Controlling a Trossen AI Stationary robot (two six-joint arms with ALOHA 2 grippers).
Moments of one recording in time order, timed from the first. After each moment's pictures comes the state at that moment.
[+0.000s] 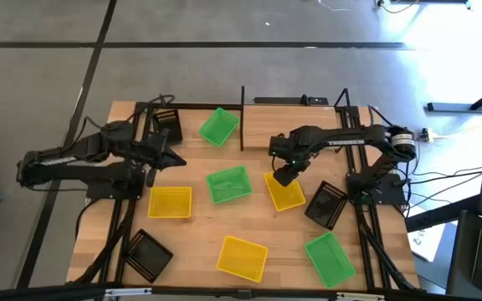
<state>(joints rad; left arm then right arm) 0.21 0.55 0.66 -0.33 0.28 -0.13 -0.17 1.68 1.20 -1.12 -0.10 0.65</state>
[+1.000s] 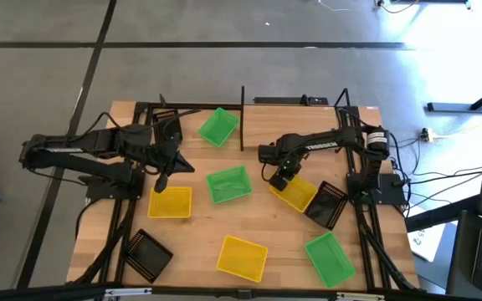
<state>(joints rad) 0.03 0.77 0.84 -0.46 0.12 -0.10 -0.17 1.90 1.20 -1.03 -0.03 0.51</state>
